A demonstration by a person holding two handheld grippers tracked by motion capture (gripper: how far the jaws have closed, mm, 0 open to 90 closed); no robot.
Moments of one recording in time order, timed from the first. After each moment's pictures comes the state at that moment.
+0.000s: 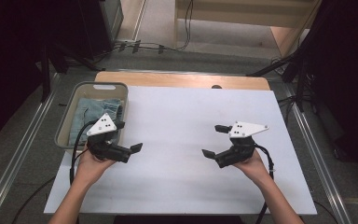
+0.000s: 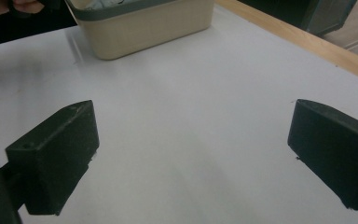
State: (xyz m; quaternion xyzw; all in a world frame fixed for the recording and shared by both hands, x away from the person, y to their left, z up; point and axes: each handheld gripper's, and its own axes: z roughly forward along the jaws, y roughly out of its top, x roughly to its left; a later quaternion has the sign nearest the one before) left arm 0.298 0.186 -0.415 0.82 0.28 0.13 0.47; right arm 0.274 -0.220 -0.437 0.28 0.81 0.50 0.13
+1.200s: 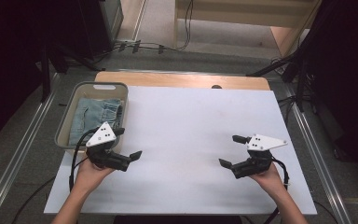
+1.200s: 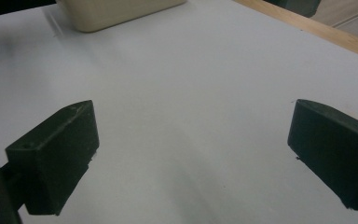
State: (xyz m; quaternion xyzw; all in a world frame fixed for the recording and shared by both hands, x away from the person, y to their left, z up) left arm 0.284 0.191 -0.429 0.83 0.27 0.14 0.47; right arm 0.243 -0.263 -0.459 0.31 0.81 0.48 0.15
